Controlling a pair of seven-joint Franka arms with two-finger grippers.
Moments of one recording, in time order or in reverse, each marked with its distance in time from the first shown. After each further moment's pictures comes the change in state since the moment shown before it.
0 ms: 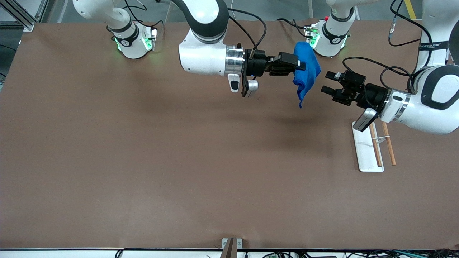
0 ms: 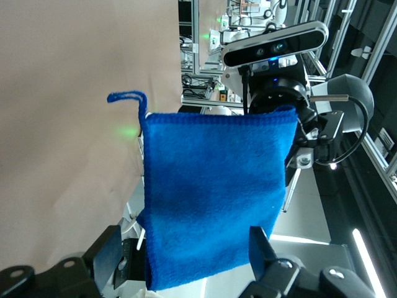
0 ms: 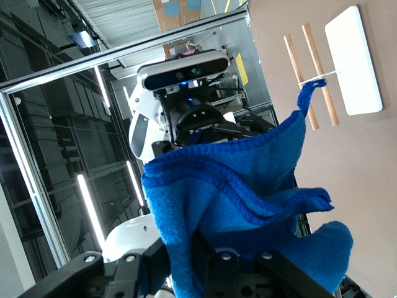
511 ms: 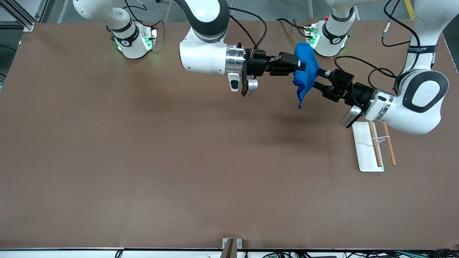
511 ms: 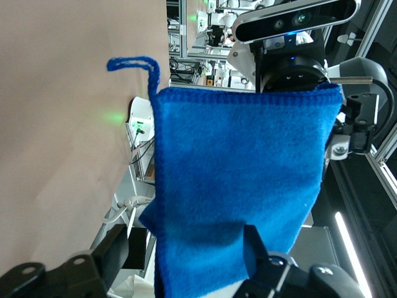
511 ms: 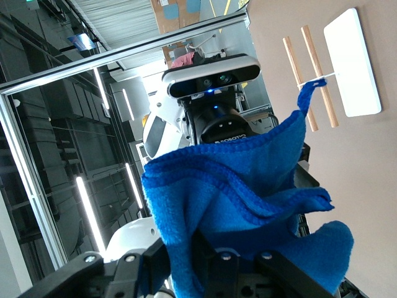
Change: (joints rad) left arm -0.011 0.003 -0.030 -0.067 -0.006 -0.005 0.037; right arm 0.010 0.000 0.000 0.003 0.000 0.012 0.000
